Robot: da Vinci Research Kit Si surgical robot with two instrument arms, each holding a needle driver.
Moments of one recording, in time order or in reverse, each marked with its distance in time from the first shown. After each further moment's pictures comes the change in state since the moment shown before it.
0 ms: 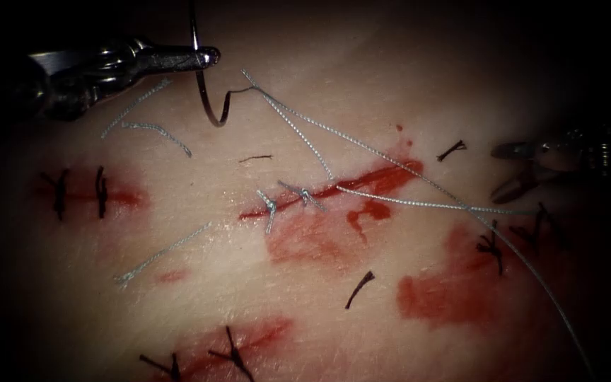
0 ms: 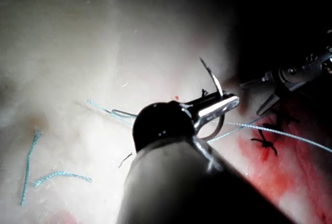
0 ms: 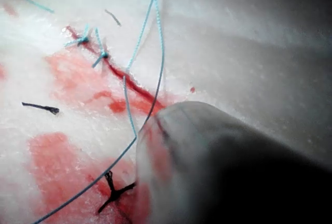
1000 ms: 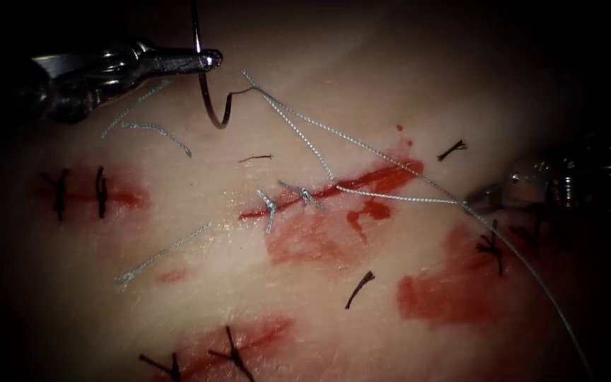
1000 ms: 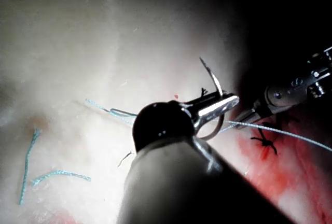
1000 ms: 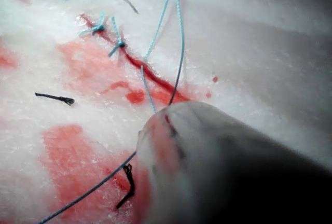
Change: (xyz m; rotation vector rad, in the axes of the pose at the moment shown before) right arm -0.001 -0.002 0.005 0.058 -0.009 -0.019; left arm 0.000 0.000 0.000 0.004 -0.002 0.003
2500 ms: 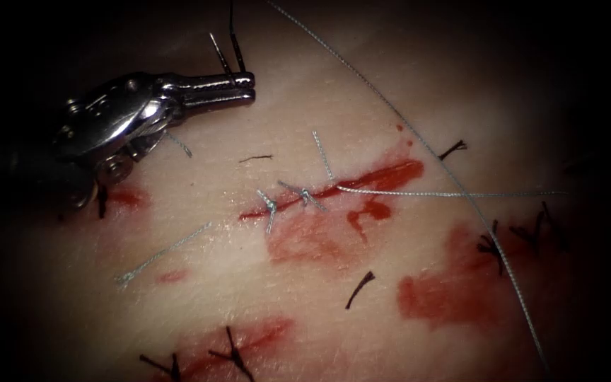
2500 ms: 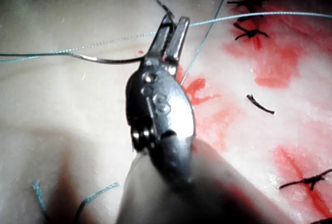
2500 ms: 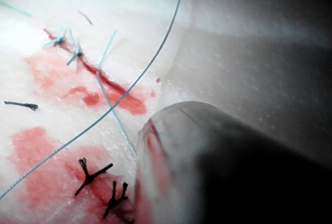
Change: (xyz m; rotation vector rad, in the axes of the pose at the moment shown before) right arm -0.002 0.006 -0.014 -0.224 0.163 0.236; left arm -0.006 -0.003 0.003 0.097 -0.148 0.992
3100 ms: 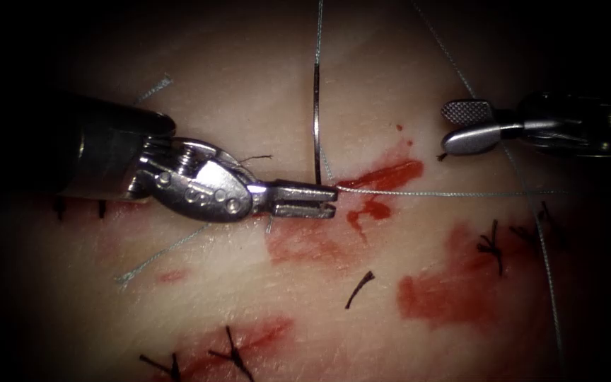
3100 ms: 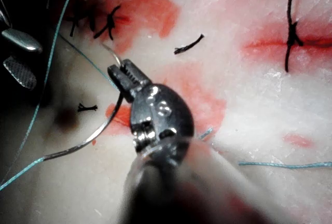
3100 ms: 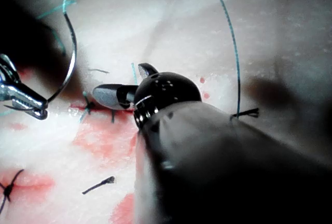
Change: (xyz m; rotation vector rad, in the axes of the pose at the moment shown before) right arm 0.008 -0.007 0.006 0.466 0.539 0.531; left arm -0.008 0.005 0.004 -0.220 -0.418 0.615
